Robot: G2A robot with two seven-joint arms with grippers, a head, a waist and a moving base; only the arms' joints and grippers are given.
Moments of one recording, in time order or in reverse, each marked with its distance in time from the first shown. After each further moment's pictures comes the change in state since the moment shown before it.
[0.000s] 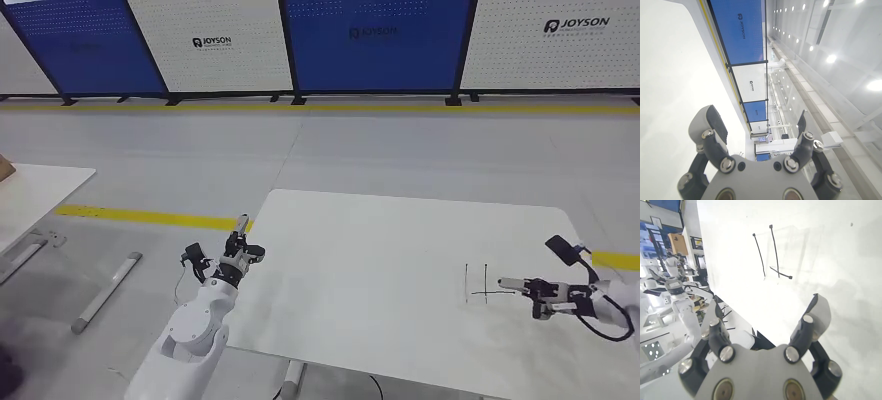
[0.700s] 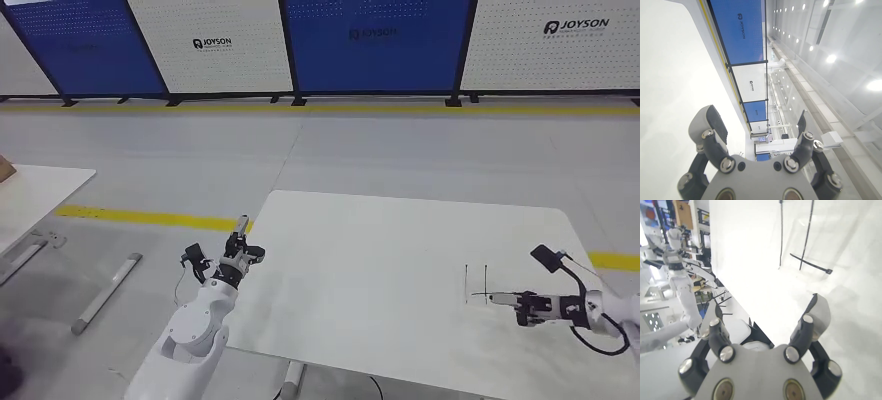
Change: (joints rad) left arm 0.000 0.000 0.000 0.000 0.000 0.000 0.000; right arm -0.033 0.053 -0.057 0.026 0.191 -0.273 0.000
